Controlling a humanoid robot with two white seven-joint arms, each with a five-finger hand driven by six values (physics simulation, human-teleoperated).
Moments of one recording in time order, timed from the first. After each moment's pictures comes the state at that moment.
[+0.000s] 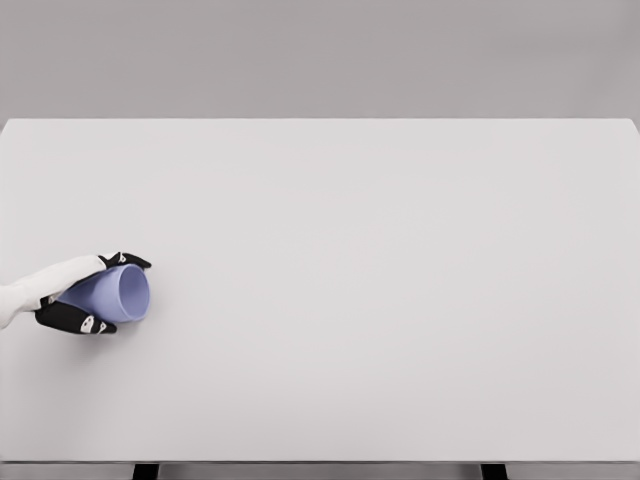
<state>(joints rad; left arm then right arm) 0.01 1.09 -0.35 -1.80 0.13 -0.02 -0.34 0.03 0.00 -0.01 0.02 -0.08 0.01 0.09</state>
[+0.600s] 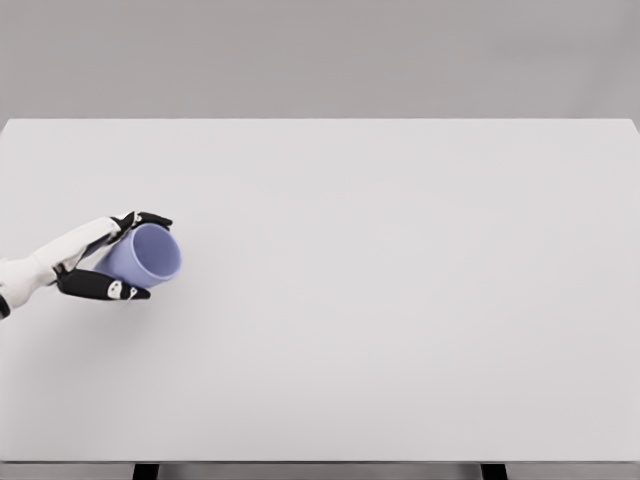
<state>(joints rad) -0.04 0.96 -0.29 -1.80 0.33 -0.03 -0.34 0.03 0.00 -0.01 0.02 -0.08 0.01 0.09</state>
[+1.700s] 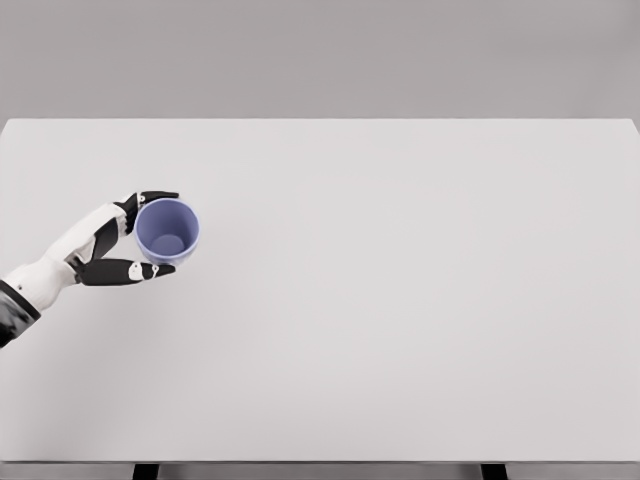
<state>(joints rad) 0.03 0.71 -0.15 -1.78 0.41 -0.03 -0.34 0.03 0.00 -0.01 0.02 -0.08 0.01 0.09</state>
